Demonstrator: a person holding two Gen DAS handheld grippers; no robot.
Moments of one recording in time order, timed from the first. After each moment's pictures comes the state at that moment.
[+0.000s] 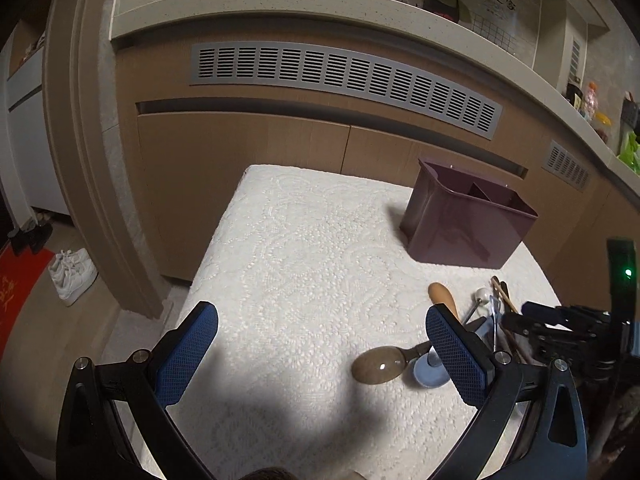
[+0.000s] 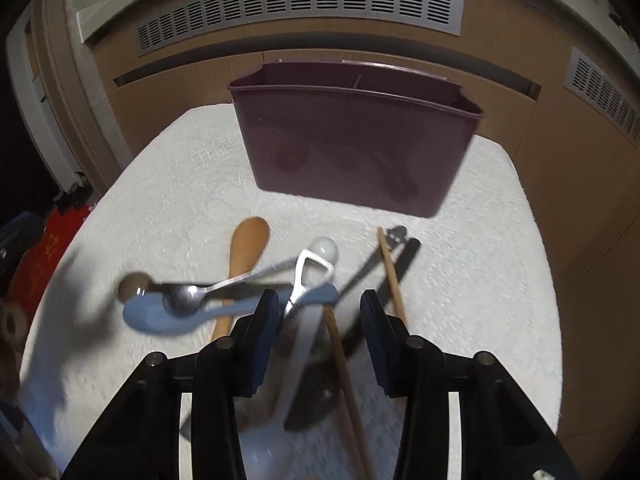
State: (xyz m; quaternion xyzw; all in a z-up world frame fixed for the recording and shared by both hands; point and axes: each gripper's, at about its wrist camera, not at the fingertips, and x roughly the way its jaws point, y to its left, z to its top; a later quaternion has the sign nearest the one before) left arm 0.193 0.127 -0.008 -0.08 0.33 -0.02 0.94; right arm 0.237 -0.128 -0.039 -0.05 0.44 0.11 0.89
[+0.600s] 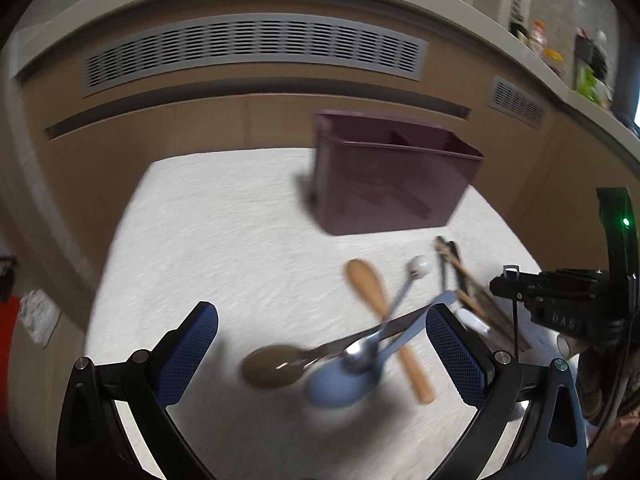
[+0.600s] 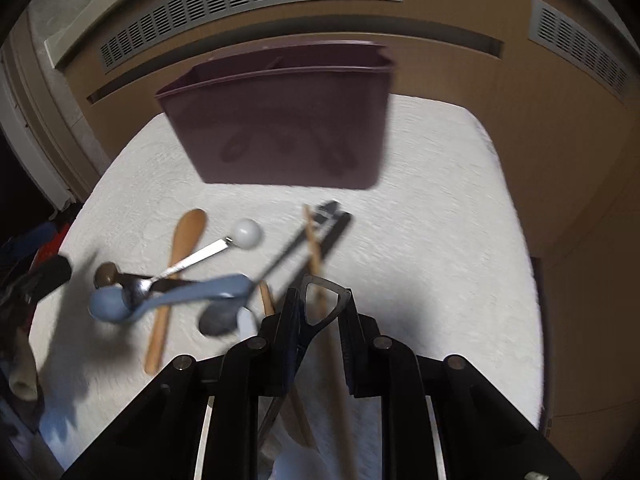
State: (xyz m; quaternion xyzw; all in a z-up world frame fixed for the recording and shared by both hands) left arm 0.238 0.032 -0.022 0.00 0.38 -0.15 0.91; right arm 0.234 -0.199 -0.041 0.00 0.46 0.09 0.88
